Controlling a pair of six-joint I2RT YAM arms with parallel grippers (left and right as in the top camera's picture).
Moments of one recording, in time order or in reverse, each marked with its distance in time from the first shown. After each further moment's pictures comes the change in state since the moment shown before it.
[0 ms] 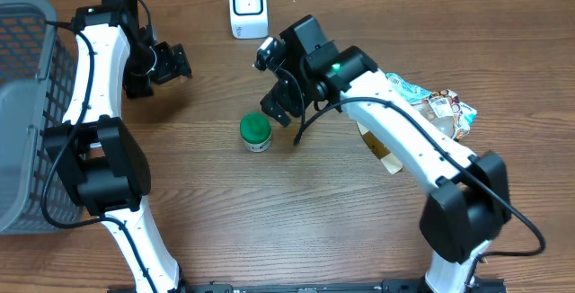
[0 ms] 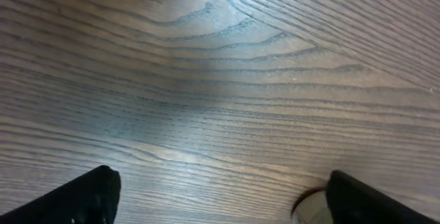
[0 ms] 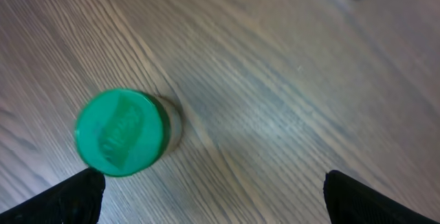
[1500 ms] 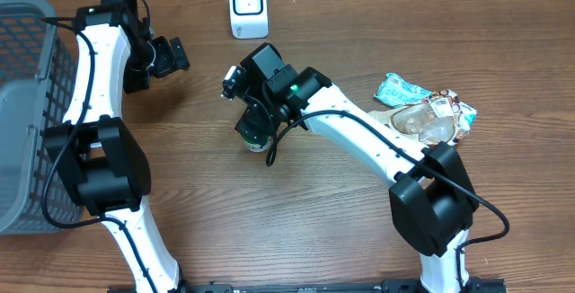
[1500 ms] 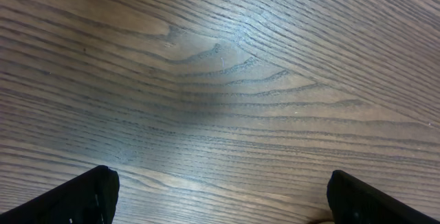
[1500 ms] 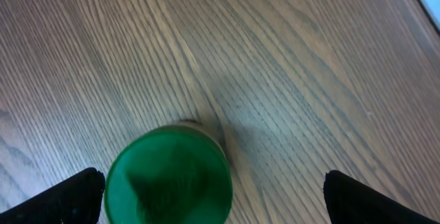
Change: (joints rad) left arm 0.000 0.000 0.000 0.079 -0.045 -0.028; right arm 0.135 0.114 0.000 0.100 0.045 -0.051
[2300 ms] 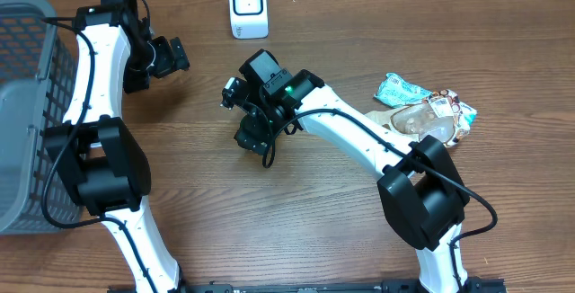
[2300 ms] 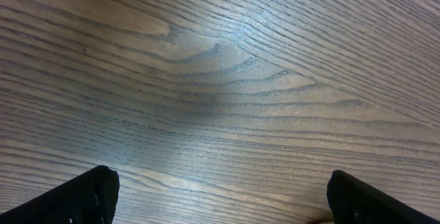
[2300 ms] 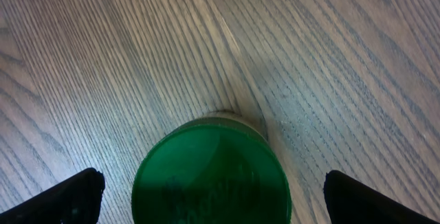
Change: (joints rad) left arm 0.000 0.000 0.000 0.000 0.000 0.000; right arm 0.000 0.047 0.000 -0.041 -0.093 0.015
